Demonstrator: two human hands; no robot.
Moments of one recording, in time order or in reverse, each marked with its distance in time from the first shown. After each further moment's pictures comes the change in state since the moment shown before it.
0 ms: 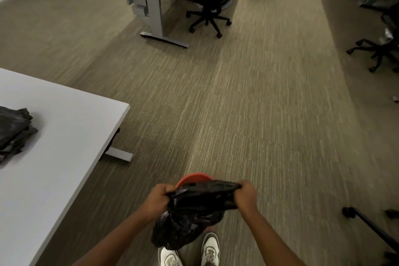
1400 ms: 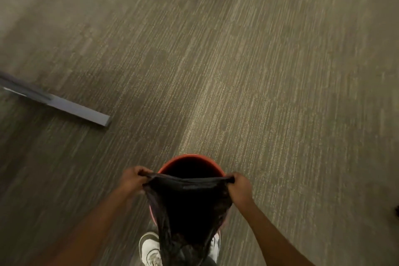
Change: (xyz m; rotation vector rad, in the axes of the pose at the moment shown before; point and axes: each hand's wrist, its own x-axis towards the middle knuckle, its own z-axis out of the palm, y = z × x) left_hand 0.250 -0.272 0.073 -0.150 0.290 -0.699; right_hand 0.252 0.182 0.221 -0.067 -0.311 0.024
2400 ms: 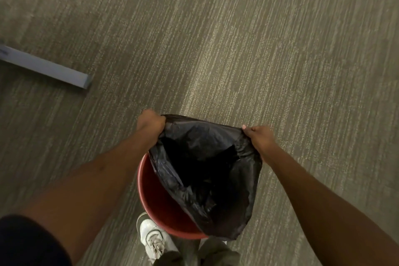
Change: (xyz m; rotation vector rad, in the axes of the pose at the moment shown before) left_hand 0.181 -0.013 0.098 0.316 0.314 -0.027; right_hand 0.163 0.079 0.051 0.231 -0.046 0.119
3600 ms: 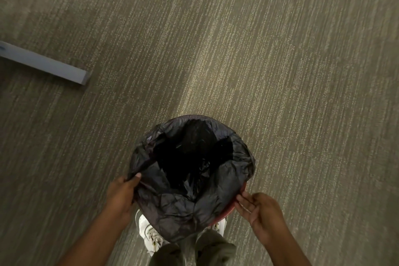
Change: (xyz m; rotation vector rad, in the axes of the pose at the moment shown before) left_hand -0.119 -0.146 -0.014 -0.853 -0.148 -0.419; right_hand -0.167 0.094 0.003 0.953 0.014 0.587
